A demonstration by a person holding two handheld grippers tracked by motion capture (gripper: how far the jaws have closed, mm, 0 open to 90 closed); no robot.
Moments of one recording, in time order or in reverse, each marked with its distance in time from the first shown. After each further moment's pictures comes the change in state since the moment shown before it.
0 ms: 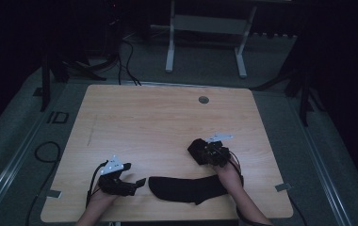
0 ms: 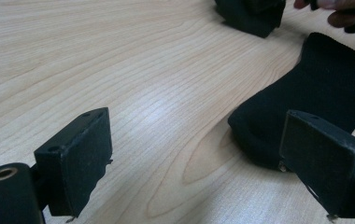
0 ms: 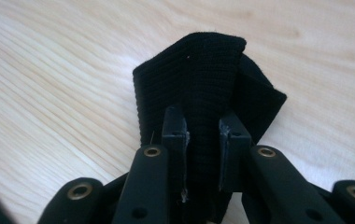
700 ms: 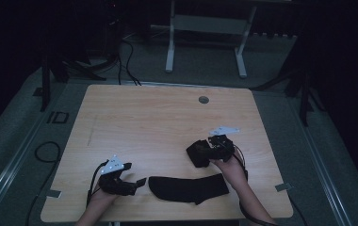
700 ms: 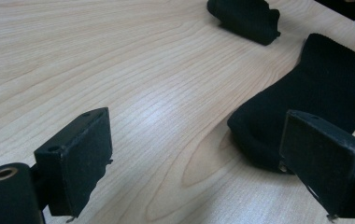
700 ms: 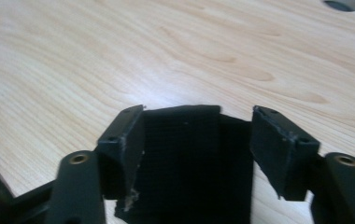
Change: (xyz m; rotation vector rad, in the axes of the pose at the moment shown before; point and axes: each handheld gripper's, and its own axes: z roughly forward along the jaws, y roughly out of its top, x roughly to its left) left arm -0.001 0.001 0.002 -0.003 -0.005 0.004; right arm -0.003 0.024 -0.024 -0.075 0.014 -0.016
